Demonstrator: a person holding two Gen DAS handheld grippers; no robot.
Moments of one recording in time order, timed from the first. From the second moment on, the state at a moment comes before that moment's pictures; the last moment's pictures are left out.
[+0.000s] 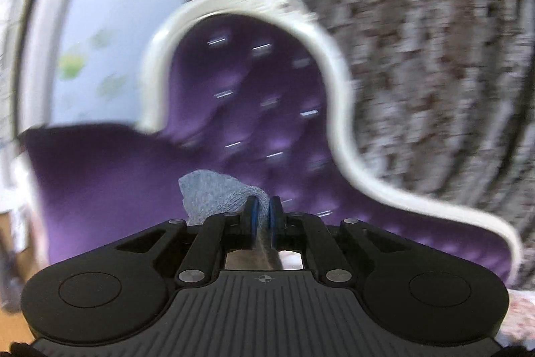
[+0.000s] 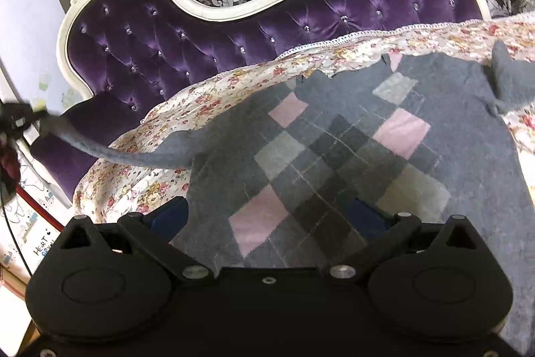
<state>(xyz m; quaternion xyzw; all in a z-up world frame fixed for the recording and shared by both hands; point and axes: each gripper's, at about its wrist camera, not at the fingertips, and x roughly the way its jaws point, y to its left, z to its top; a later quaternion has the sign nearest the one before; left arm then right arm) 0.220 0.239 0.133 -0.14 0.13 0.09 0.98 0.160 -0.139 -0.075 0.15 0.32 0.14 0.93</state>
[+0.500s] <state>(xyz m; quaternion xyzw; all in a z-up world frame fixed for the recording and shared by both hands) 0.284 -0.039 0.128 -0.08 0.15 -0.20 0.97 0.139 -0.198 -0.087 0.22 0.31 0.10 0.92</state>
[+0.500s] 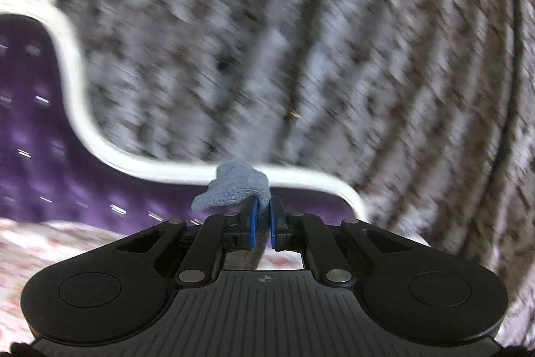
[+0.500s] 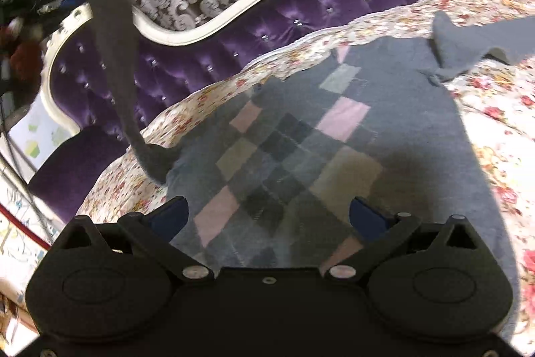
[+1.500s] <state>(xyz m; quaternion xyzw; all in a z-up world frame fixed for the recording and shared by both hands) 0.302 0.018 -0.074 0.02 0.33 -0.02 0.94 0.195 -0.249 -0.078 0.17 0.28 0.05 0.94</state>
